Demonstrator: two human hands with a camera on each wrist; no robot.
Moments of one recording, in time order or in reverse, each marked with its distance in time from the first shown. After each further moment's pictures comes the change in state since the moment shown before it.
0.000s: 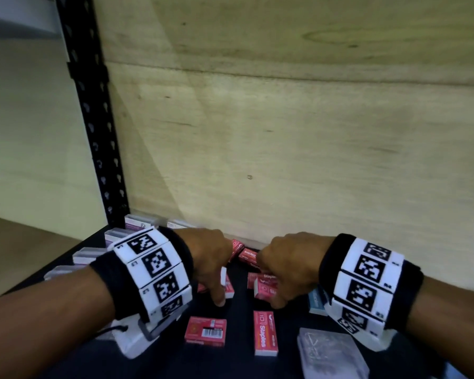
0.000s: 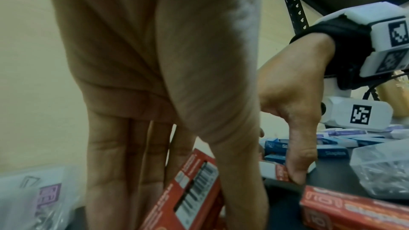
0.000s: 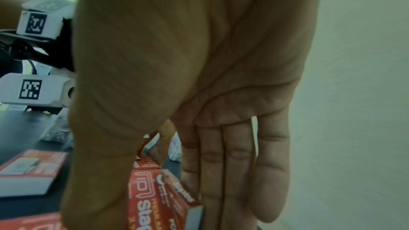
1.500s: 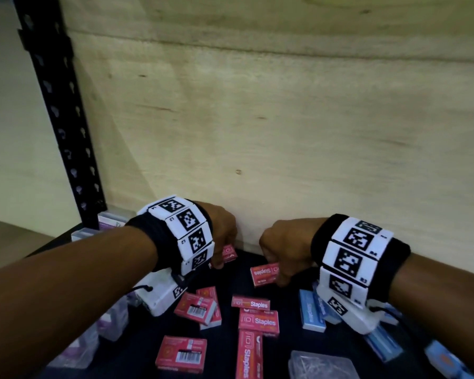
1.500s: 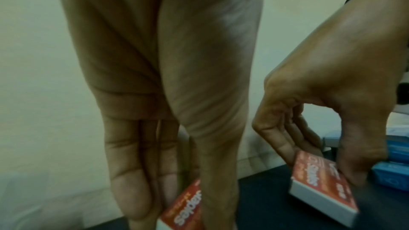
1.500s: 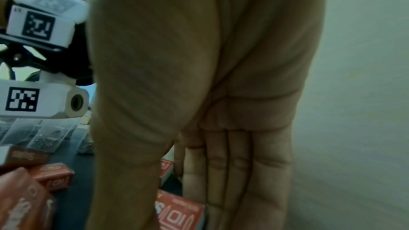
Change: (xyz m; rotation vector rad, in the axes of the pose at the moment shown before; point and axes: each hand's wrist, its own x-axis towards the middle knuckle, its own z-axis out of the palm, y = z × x) left_hand 0.072 -0.004 -0.032 0.026 -0.043 -0.018; right_hand 0.046 0.048 0.005 0.171 -0.040 0.008
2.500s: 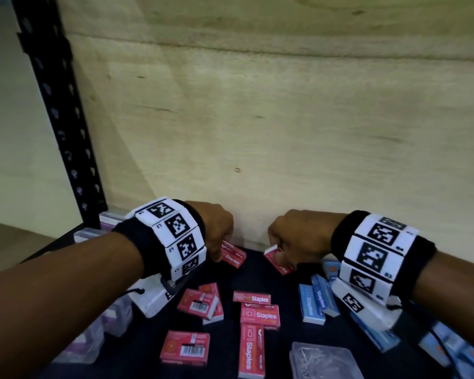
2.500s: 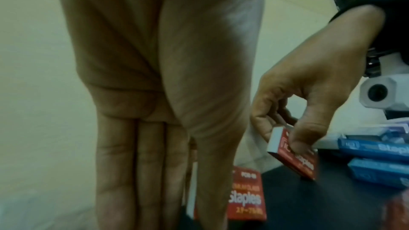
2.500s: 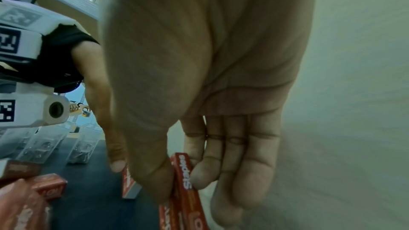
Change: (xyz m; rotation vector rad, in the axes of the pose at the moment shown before) left_hand -0.014 0.000 0.003 -0.056 0.061 0.017; right_hand -0.019 0.011 0.003 0.007 0.099 0.062
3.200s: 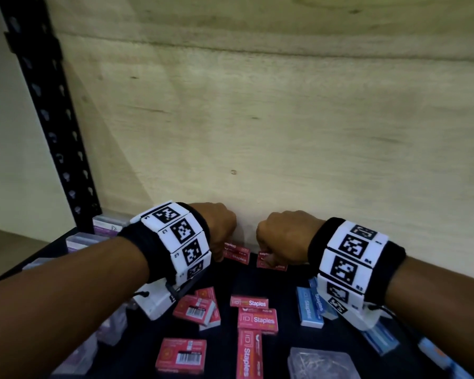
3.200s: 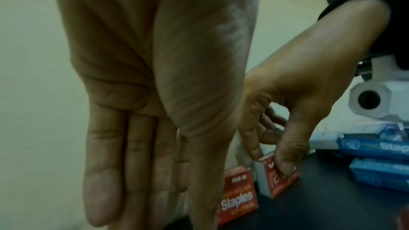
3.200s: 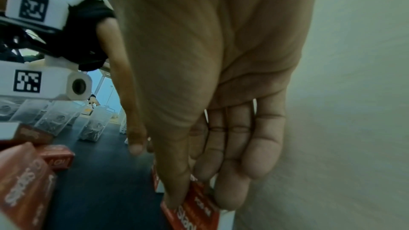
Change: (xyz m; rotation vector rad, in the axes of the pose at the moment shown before) left_hand 0.015 0.002 0.001 0.077 0.057 -0.010; right_hand 0.014 -0.015 0.001 -0.180 0.093 -0.010
